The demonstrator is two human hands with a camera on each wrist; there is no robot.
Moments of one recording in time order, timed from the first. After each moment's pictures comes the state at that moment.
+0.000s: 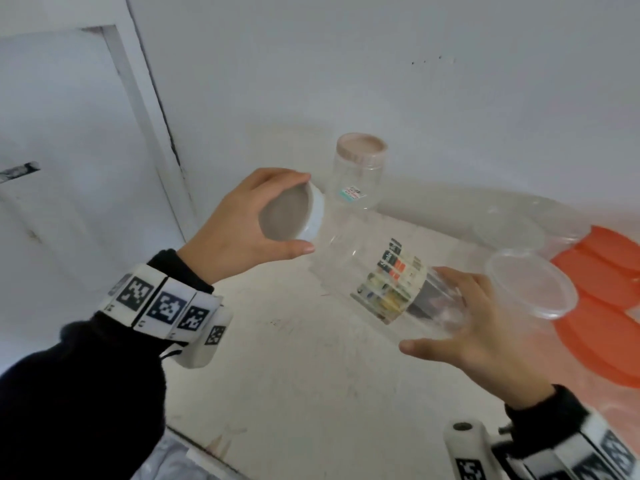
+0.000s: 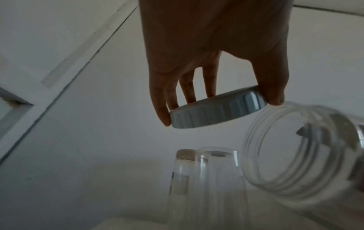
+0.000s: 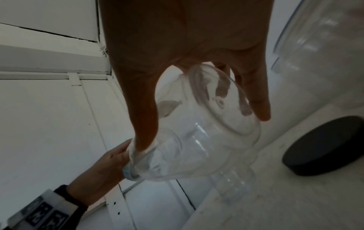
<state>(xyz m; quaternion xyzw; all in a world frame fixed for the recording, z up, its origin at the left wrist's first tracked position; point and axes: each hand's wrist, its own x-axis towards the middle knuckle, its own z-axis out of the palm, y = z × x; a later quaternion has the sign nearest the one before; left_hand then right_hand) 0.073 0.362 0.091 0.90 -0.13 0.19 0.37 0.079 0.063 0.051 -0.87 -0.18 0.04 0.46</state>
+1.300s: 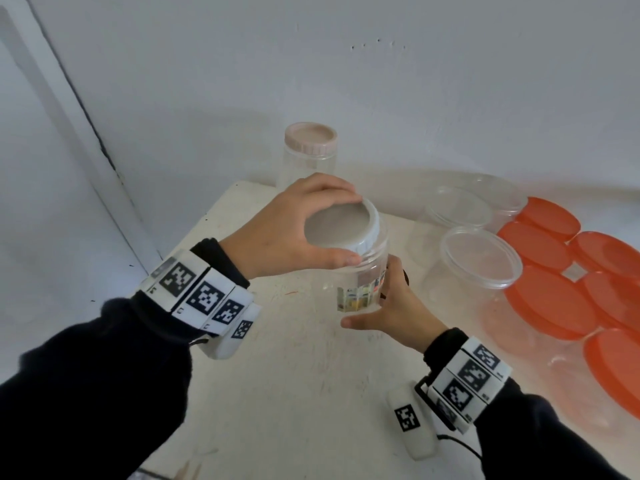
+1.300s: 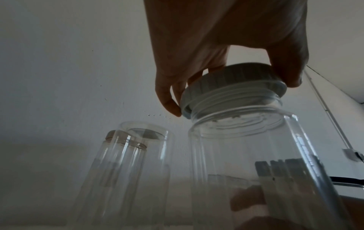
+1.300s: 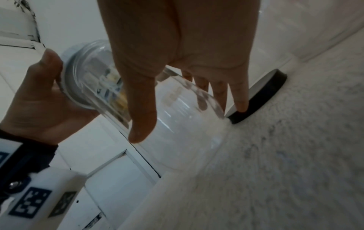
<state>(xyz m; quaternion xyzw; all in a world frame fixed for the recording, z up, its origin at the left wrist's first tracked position) 0.119 0.291 0.088 0.87 -0.28 0.09 0.40 0.115 0.084 0.005 -0.82 -0.12 0.14 0.54</state>
